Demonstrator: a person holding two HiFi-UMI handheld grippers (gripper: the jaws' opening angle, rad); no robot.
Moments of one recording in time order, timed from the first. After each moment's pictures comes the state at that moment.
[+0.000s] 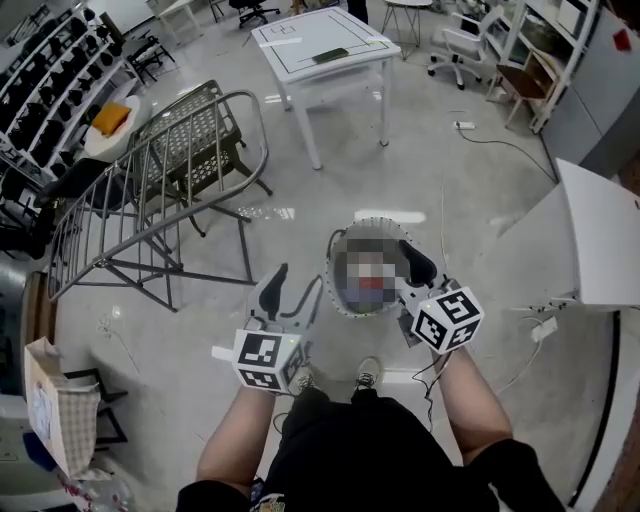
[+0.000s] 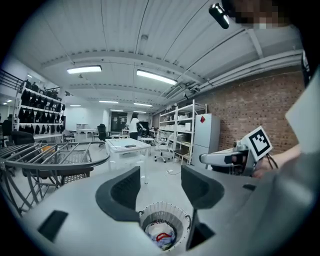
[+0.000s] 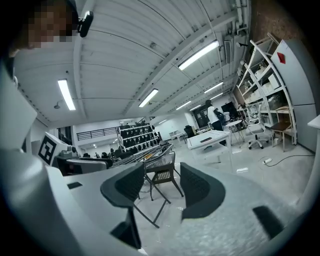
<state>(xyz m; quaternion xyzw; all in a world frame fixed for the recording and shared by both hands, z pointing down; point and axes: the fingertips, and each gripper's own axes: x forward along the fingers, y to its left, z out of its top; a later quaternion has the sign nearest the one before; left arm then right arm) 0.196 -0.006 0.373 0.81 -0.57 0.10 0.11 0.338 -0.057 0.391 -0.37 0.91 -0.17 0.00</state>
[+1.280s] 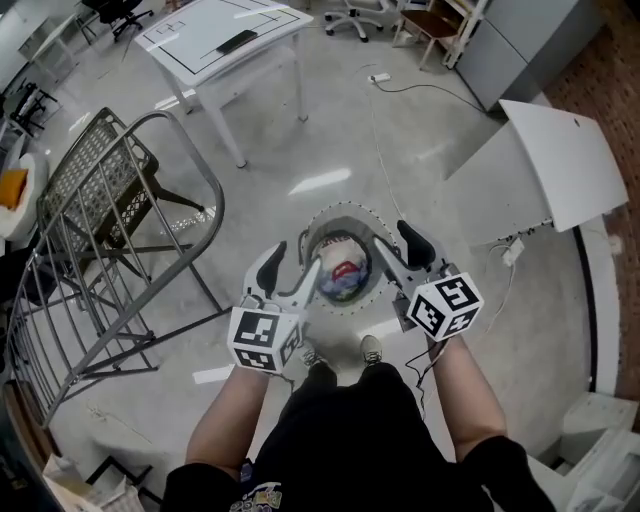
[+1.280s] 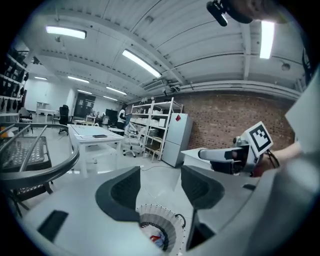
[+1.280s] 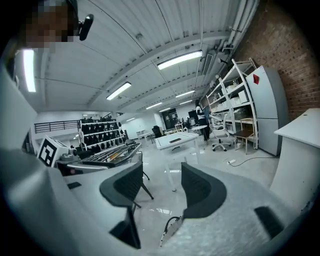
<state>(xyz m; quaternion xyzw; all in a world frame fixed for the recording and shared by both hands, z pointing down) 0.154 -0.164 0.430 0.91 -0.37 0.09 0.15 0.296 -0.156 0.418 -0.56 0.81 -0.17 -0.04</state>
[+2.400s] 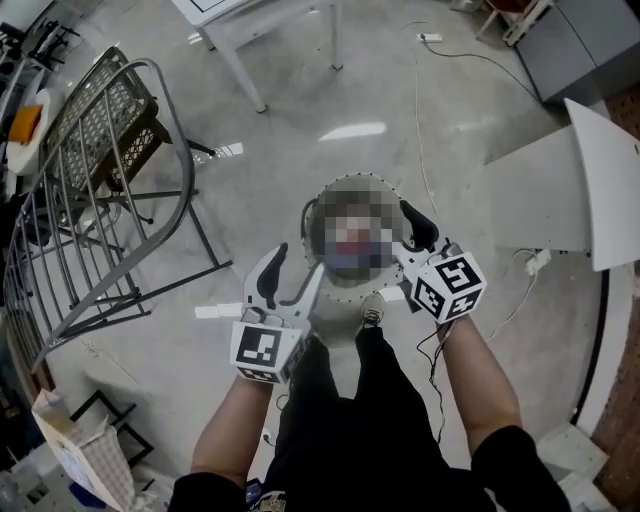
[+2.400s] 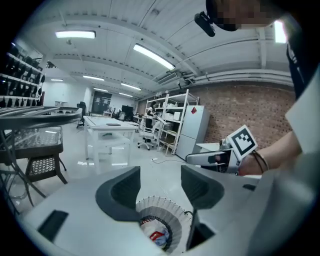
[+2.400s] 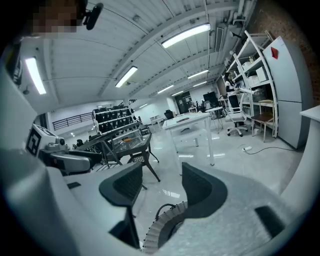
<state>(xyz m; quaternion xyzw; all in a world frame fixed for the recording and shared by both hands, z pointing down) 0.188 -0.186 0.528 0.86 -0.47 0.11 0.17 0.331 -0.235 0.555 -0.46 0.85 -0.22 -0.11</state>
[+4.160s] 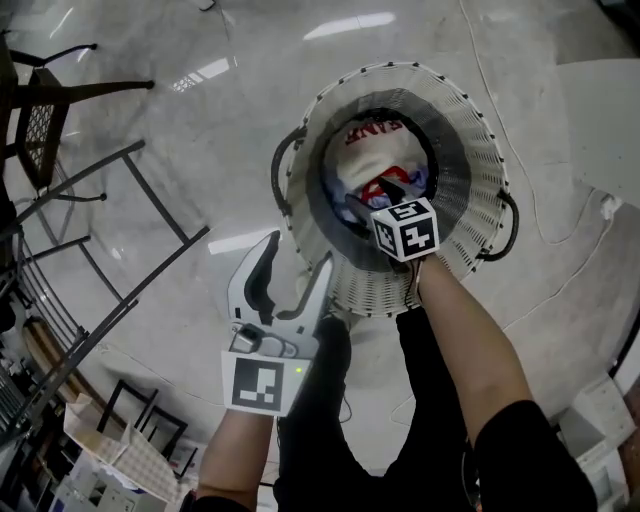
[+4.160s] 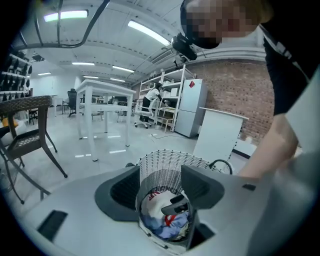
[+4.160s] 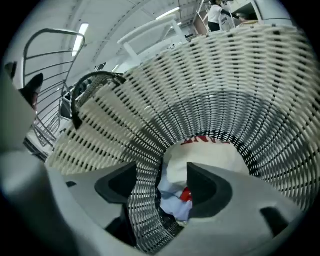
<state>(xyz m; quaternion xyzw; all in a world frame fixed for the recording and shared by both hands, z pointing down) 0.191 -0.203 0.894 0.86 -0.41 0.21 0.20 0.266 -0.205 1.153 -0.41 0.74 -0.46 -0.26</state>
